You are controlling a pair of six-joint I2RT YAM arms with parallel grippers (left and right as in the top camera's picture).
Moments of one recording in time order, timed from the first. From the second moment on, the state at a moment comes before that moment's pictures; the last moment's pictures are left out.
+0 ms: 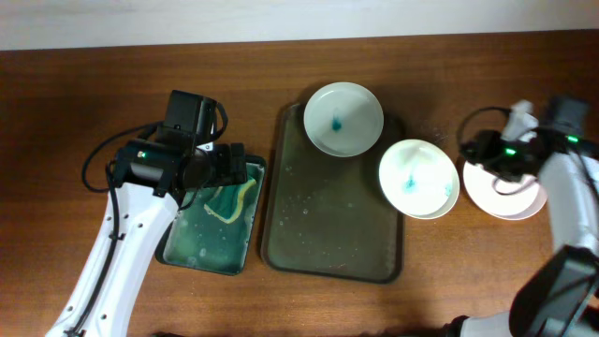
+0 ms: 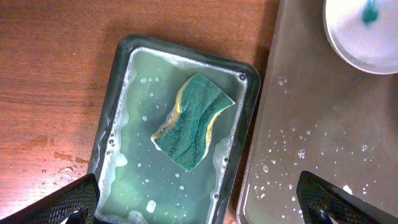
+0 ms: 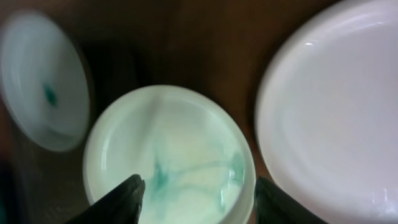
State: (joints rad) left arm -0.26 1.44 1.39 -1.10 -0.09 -0.30; right arm -0.37 1.63 1.21 -0.75 -0.38 0.07
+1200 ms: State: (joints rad) left arm -0.26 1.44 1.39 -1.10 -0.09 -0.30; right arm 0.17 1.82 1.15 -0.96 -0.34 0.26
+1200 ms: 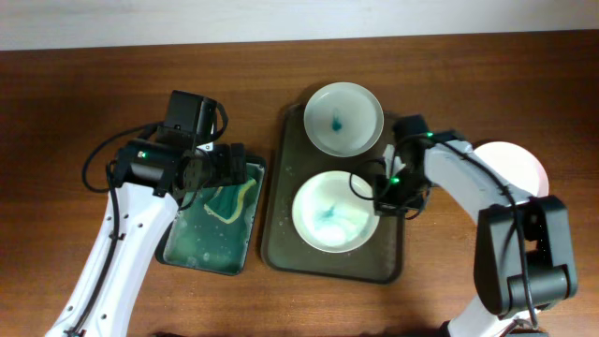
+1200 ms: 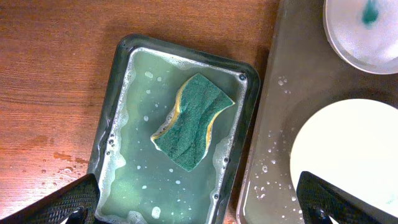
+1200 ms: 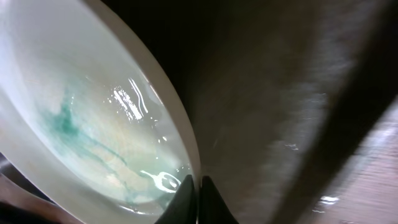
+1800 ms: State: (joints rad) left arm -0.26 1.44 1.39 -1.08 -0.05 -0.30; right arm 0.22 1.91 1.19 -0.64 -0.35 -0.33
